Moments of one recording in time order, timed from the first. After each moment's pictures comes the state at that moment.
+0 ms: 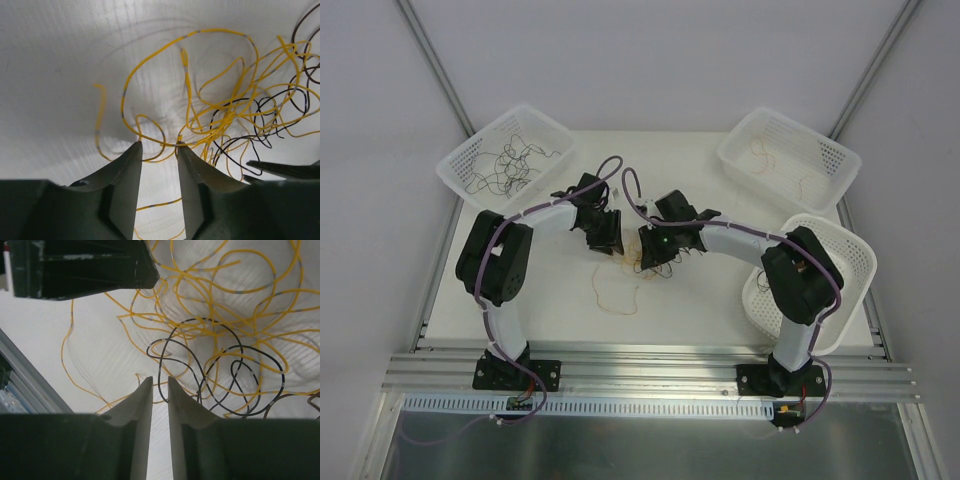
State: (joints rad) left arm -0.41 1.86 1.19 -0.47 0.34 -0.40; right arm 0.71 1.83 1.18 -0.34 -0.38 0.22
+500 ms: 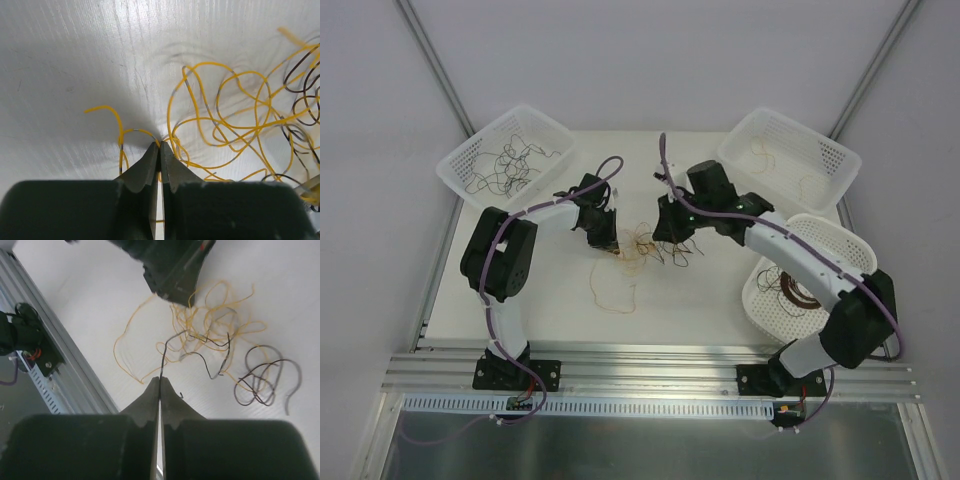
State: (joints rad) left arm -0.41 1.91 1.20 -0.44 0.30 -0.42; right arm 0.67 1.51 1.28 -0.53 -0.40 0.13
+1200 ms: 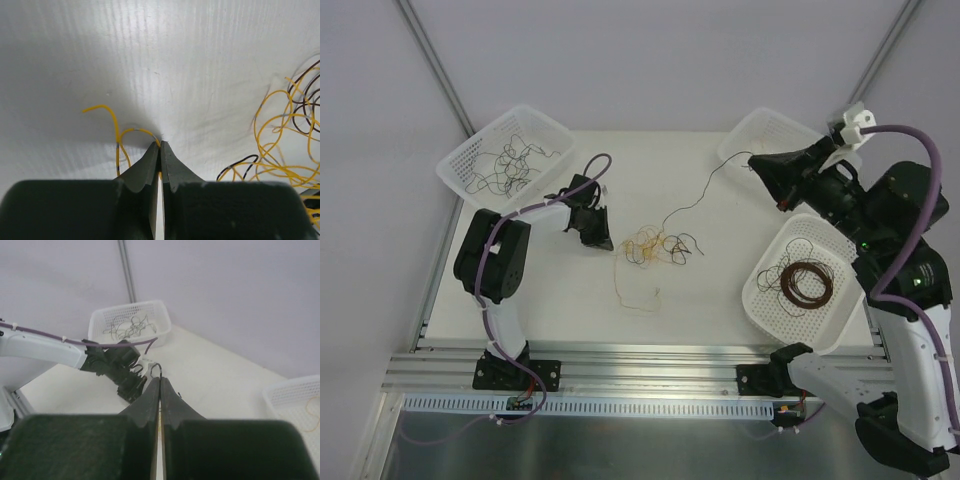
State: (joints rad) left arm -0.37 1.89 1.15 -0.39 0.28 -0.44; right arm 0.39 0.97 1.59 -0.59 -0.37 0.08
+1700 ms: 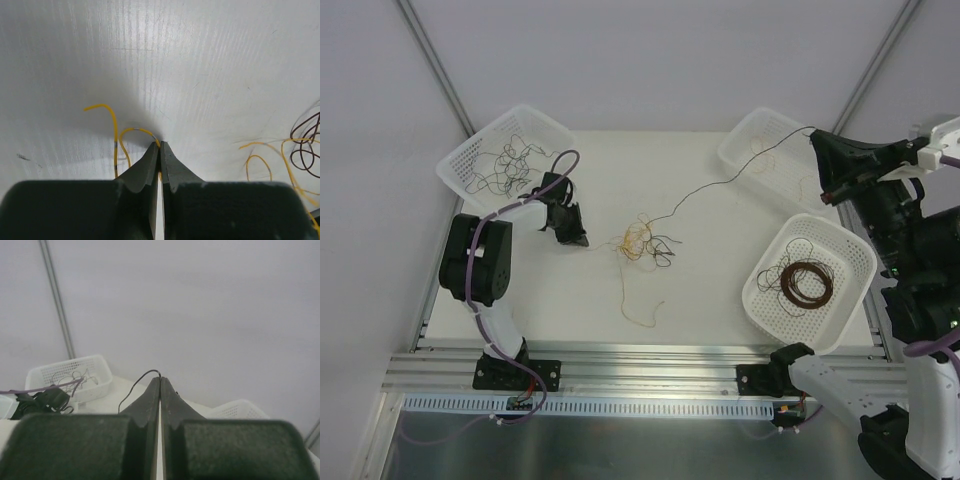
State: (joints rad) left arm -0.20 1.82 1.09 -0.40 0.25 -0.45; right arm 0.39 0.87 1.65 -0.48 -0.09 -0.02
